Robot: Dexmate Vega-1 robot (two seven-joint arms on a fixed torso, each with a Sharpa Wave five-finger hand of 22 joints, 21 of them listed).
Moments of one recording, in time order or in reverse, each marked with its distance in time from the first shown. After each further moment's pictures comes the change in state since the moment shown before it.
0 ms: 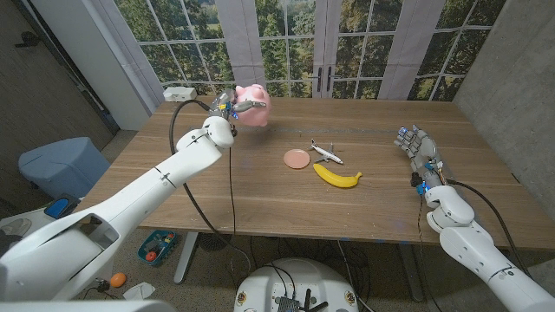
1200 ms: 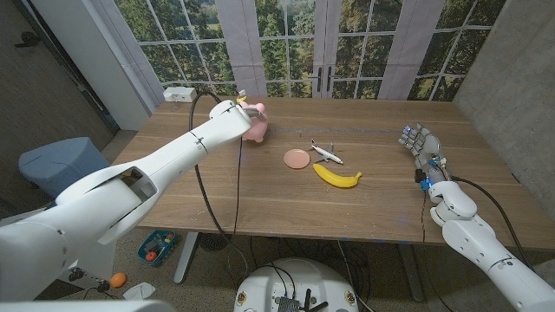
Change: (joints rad) left arm -0.306 -0.157 0.225 0.211 -0.048 0.526 -0.098; left_hand -0.004 0.004 0.004 -0.005 0.000 -0.009 -0.002 0.000 0.000 -0.015 -0.015 -0.002 0.000 -0.016 -0.016 -0.005 0.000 0.024 -0.023 -0.020 0.000; right arm 0.058 -0.011 0.007 0.077 0.014 -0.018 0.013; right_hand 0.000 0.000 0.000 0.000 0.000 0.000 0.000 0.000 0.000 0.000 0.000 0.004 0.000 0.000 0.000 0.000 0.000 0.000 0.000 0.009 0.000
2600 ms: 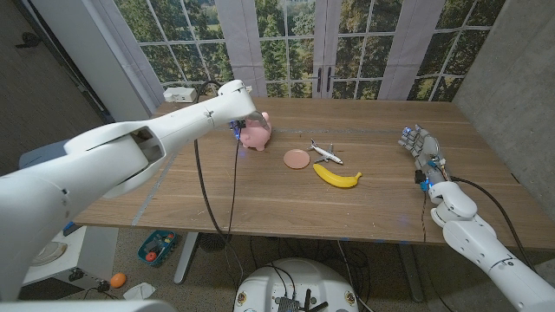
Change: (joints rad) left arm -0.292 -0.054 0.297 0.300 -0.070 0.069 -0.444; left_hand -0.024 0.058 0.001 0.001 0.012 -0.043 -0.021 -0.058 -0.015 -0.060 -0.025 -0.044 -0.046 -0.058 -0.012 -0.061 -0.070 -0.010 0.010 -0.086 0.009; right arm 0.010 -0.002 -0.007 0.014 -0.013 -0.015 0.001; right_hand 0.010 0.010 0.000 0.000 0.000 0.000 0.000 0.000 0.000 0.000 0.000 0.000 -0.005 -0.007 0.000 -0.004 0.000 -0.011 -0.004 0.008 0.000
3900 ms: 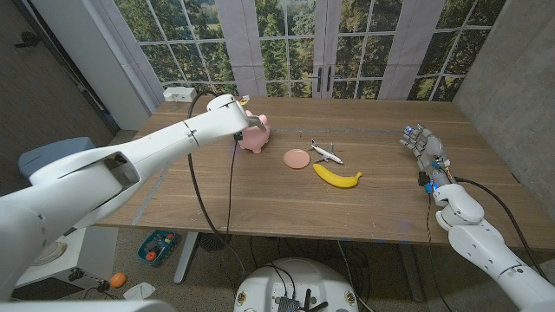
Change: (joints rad) left arm 0.109 0.153 -0.057 -0.343 0.008 0.042 0.102; left_hand -0.204 0.142 -0.025 0.007 -0.079 -0.364 -0.125 -0.338 -0.116 -0.651 -0.129 -0.224 -0.079 -0.754 -0.029 -0.252 -0.056 -0.653 0.180 -0.268 -0.029; right arm -0.056 -0.022 0.027 -0.047 0.007 0.033 0.030; right_hand 0.012 -0.011 0.004 -0.004 0.000 -0.011 0.000 0.000 -0.005 -0.014 -0.007 0.000 -0.002 -0.030 -0.008 -0.009 0.000 -0.027 -0.009 0.007 -0.005
